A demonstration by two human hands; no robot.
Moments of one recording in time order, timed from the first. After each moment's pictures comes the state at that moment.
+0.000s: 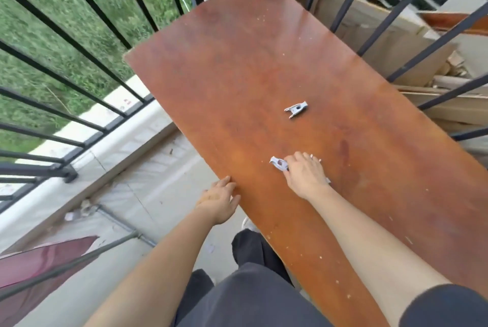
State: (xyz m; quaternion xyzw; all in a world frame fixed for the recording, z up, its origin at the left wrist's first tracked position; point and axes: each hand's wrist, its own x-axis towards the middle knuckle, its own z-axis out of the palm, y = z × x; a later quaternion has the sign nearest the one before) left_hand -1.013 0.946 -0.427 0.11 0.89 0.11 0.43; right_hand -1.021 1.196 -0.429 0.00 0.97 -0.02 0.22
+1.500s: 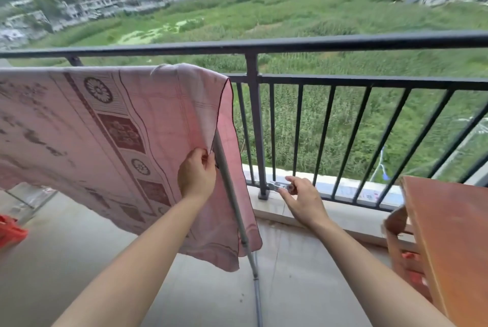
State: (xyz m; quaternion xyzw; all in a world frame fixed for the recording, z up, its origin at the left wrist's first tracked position) left_hand -0.775 0.448 -0.139 -0.44 0.80 0.17 -0.37; right_hand -0.948 0.632 -0.238 -0.38 0.83 -0.40 0.09
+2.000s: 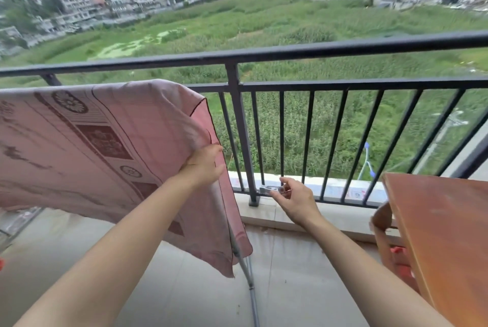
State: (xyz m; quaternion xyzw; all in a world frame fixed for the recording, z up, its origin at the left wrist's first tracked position) left_hand -0.825 0.435 -0.096 -0.28 0.95 0.16 -0.06; right_hand -0.965 0.638 -0.230 -0.32 0.83 -0.44 0.12
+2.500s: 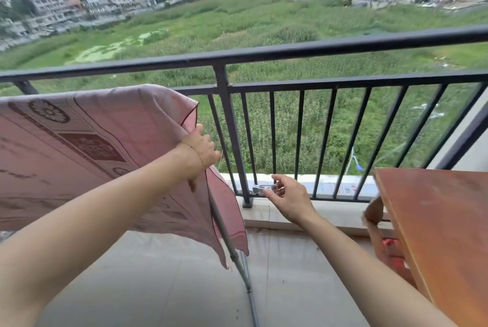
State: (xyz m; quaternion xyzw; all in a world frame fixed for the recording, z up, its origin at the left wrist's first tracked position) left_hand -0.858 0.426 -0.044 -0.02 0.86 -0.44 0.24; right_hand -0.967 0.625 -0.221 -0.32 0.83 -0.45 0.10
